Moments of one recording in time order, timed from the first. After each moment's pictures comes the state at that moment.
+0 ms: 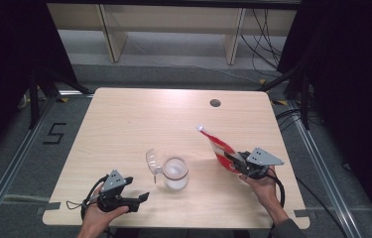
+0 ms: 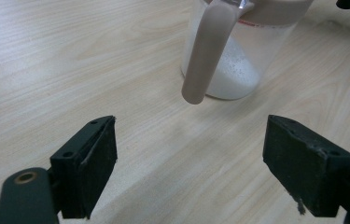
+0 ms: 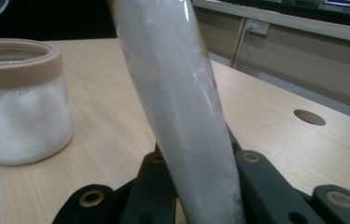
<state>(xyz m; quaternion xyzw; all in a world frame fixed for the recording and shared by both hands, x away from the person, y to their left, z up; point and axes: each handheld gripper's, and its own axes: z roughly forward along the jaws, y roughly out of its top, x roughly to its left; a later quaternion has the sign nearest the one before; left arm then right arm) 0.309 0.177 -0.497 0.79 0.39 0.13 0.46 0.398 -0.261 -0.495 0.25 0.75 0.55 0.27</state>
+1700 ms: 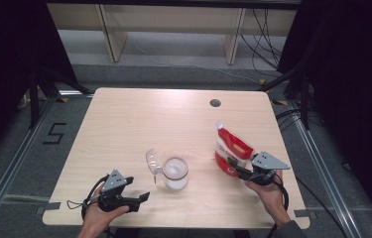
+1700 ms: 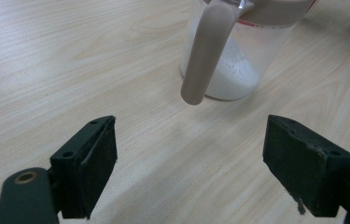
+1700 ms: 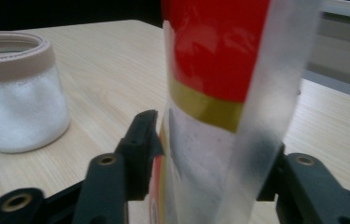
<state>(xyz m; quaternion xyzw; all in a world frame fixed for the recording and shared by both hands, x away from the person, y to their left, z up) 0.310 0.176 -0.498 0.79 0.39 0.13 0.46 0.374 -0.269 -0.485 0.31 0.75 0.52 0.26</state>
